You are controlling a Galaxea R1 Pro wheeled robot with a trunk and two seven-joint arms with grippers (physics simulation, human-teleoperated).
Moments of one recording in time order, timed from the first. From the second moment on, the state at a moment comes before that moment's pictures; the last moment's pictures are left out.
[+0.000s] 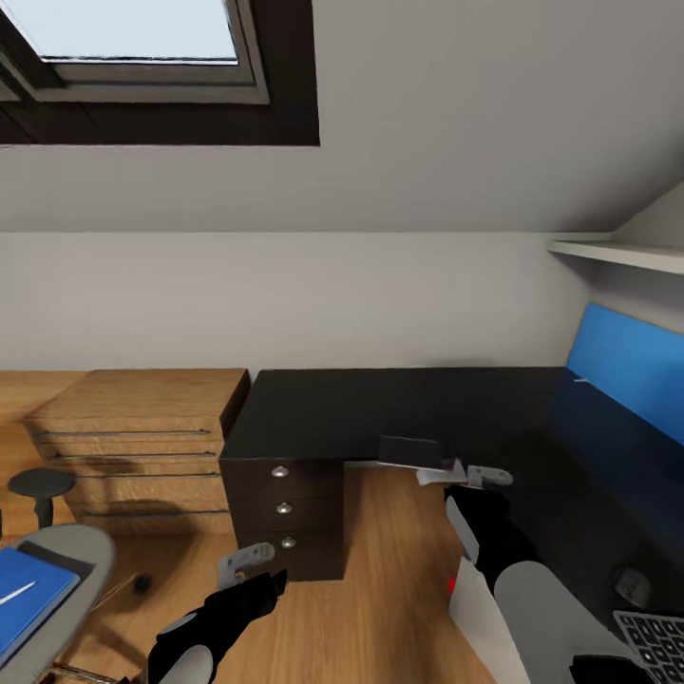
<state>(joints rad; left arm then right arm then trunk) -0.16 0.24 -0.60 -1.59 1.04 0.38 0.77 -0.73 0.05 -0.04 -0.61 -0.08 0.43 -0.50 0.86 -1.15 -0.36</state>
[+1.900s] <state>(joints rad) -0.16 0.25 -1.00 -0.99 1.05 -0.03 0.73 -0.60 0.13 0.08 0.02 -0.04 -0.29 -0.40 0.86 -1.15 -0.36</state>
